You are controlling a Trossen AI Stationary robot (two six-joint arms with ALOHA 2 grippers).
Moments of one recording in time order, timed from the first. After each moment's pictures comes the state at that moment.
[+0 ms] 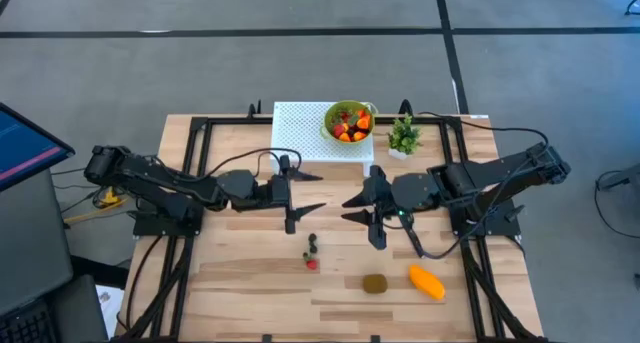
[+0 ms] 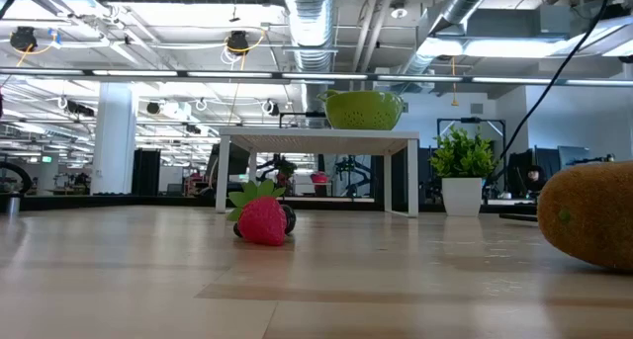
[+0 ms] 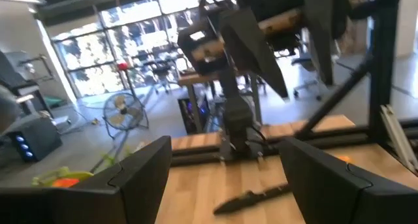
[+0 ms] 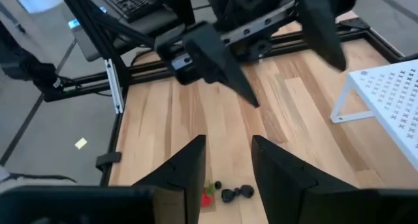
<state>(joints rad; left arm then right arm) -0.17 1.33 0.84 0.53 -0.30 0.22 0.30 1.37 1.40 -0.53 0.25 0.35</state>
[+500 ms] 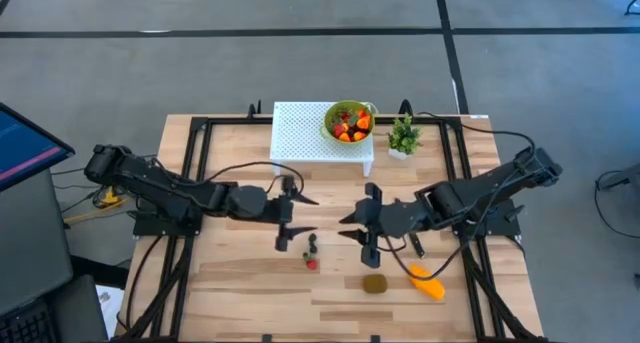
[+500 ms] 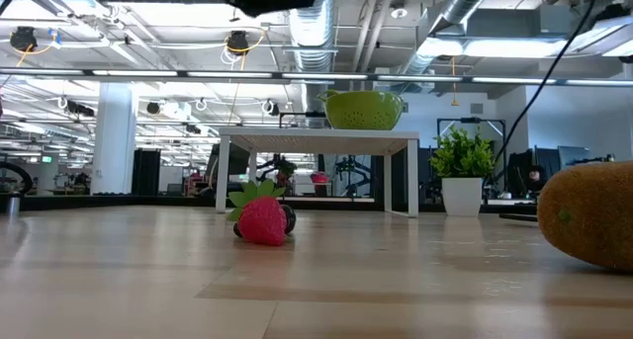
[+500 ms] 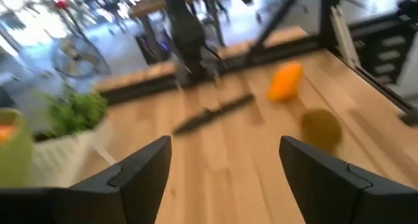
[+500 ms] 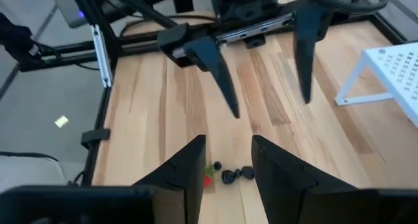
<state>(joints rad) -0.24 1.33 0.84 0.20 -0.26 0.20 0.41 1.46 1.40 -0.55 0.37 0.38</state>
